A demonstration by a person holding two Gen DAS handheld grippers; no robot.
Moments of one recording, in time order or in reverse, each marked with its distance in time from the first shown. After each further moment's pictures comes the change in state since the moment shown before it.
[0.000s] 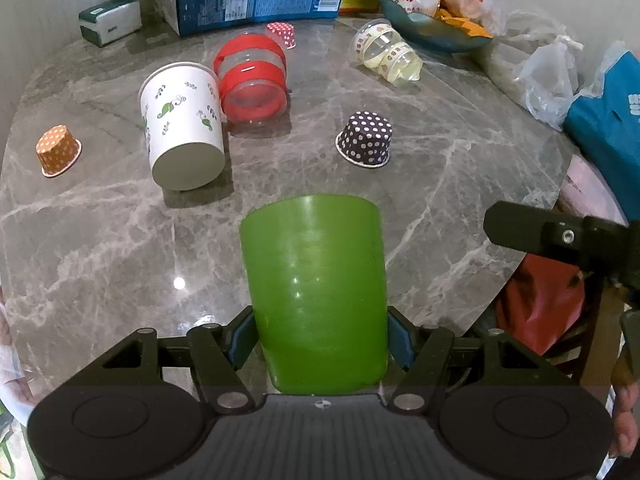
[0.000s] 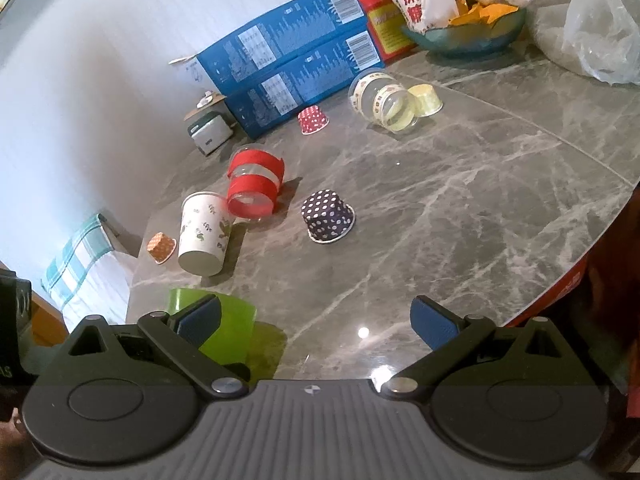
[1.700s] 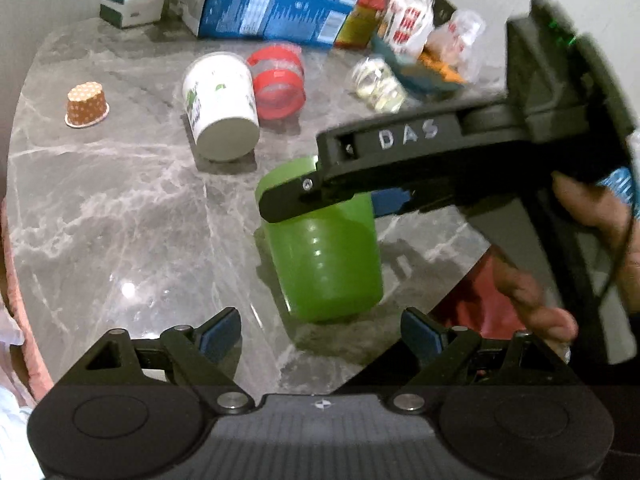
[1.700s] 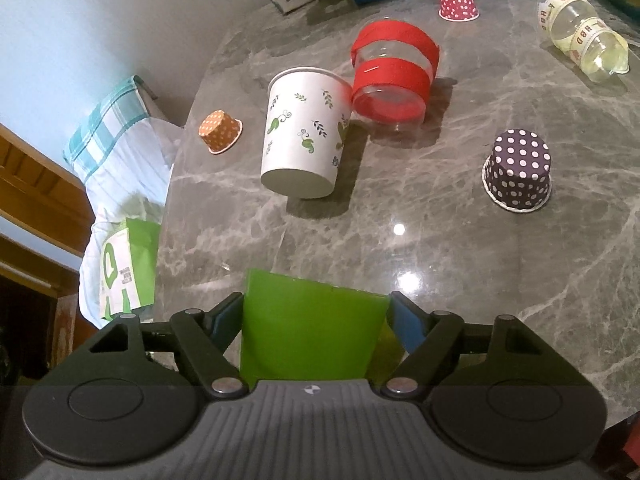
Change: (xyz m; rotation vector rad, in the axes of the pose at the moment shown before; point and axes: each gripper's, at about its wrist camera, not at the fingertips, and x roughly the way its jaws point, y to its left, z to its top) left arm -0.043 0.055 -0.055 -0.096 -0.126 -0.196; right arm 0.106 0.090 0.018 -0.190 0.421 0.106
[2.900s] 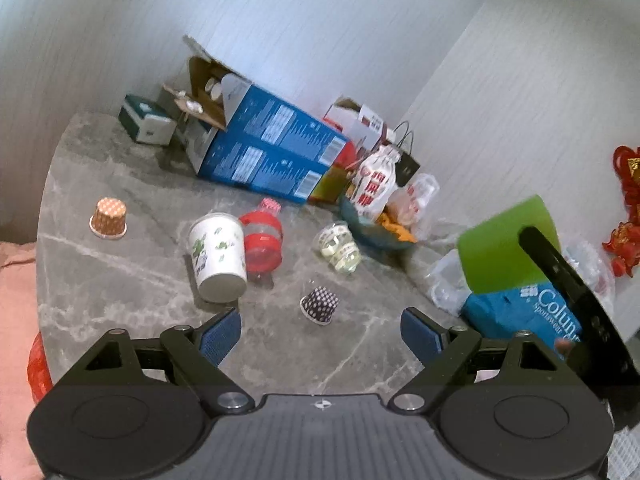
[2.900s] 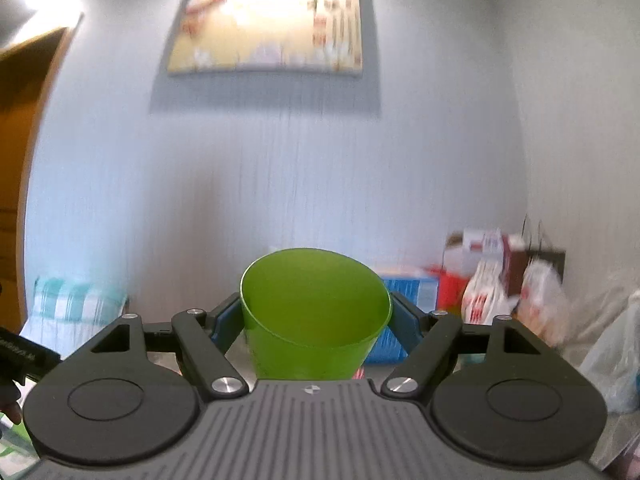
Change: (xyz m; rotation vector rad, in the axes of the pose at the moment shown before) left arm -0.074 0.014 -0.004 -0.092 -0.460 -0.140; right arm -0.152 0.016 -0.124 -0.468 -1.190 -0.277
